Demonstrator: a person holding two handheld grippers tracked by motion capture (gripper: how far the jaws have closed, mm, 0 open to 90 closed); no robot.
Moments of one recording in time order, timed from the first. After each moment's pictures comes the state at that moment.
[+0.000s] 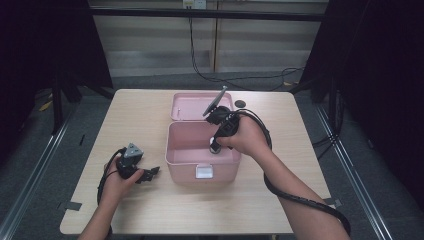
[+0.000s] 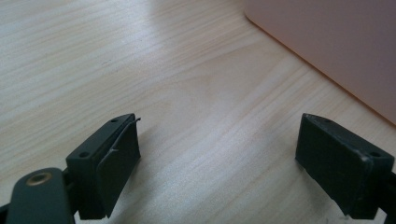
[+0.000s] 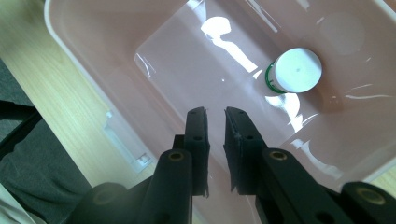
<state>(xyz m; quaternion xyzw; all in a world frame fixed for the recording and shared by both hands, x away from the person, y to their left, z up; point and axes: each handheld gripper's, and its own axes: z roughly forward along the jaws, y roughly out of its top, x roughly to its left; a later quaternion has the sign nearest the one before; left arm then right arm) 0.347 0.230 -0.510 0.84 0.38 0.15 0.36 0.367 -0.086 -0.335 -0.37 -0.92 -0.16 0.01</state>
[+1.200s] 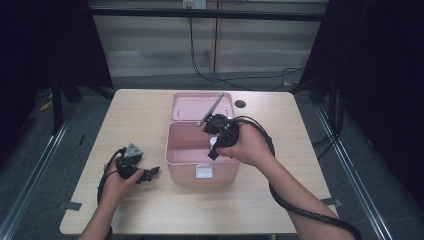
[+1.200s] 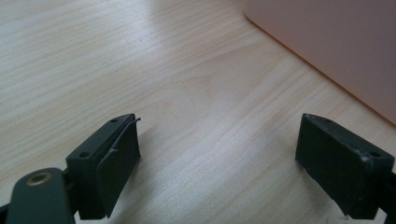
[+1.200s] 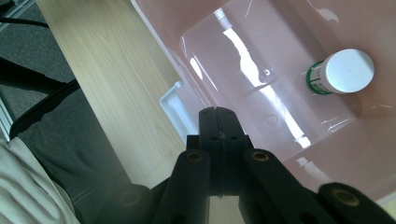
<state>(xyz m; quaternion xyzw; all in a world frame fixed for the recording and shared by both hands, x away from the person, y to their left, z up) 0.347 0.230 -0.510 0.84 0.38 0.15 0.36 0.334 -0.079 -0.325 -0.31 -0.93 -0.17 0.03</state>
